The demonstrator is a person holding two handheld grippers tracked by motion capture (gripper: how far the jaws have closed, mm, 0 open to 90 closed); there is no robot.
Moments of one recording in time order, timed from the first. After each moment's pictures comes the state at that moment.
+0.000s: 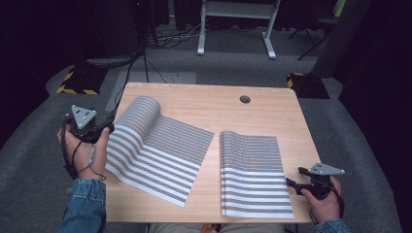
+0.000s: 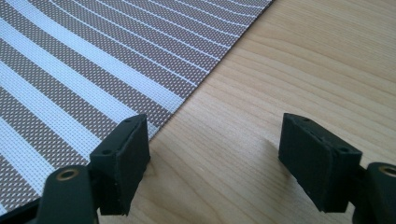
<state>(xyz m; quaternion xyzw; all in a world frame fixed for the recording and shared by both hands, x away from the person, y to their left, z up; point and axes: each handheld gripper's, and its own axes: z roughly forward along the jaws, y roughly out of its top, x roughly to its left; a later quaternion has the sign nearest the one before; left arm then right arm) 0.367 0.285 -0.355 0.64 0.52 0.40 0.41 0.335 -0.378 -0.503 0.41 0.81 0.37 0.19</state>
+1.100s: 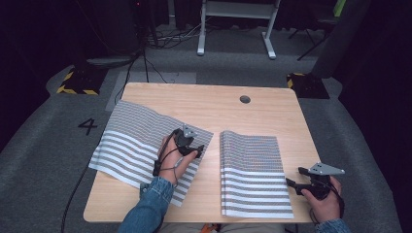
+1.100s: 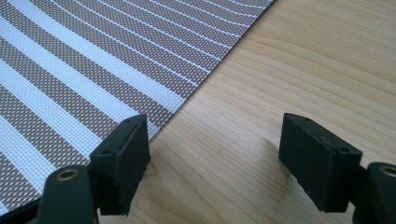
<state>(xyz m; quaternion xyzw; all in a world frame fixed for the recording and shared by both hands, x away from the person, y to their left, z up) 0.423 0.083 -0.472 0.83 0.41 0.16 0.35 0.335 -0.378 -0.503 0.41 0.81 0.37 0.19</state>
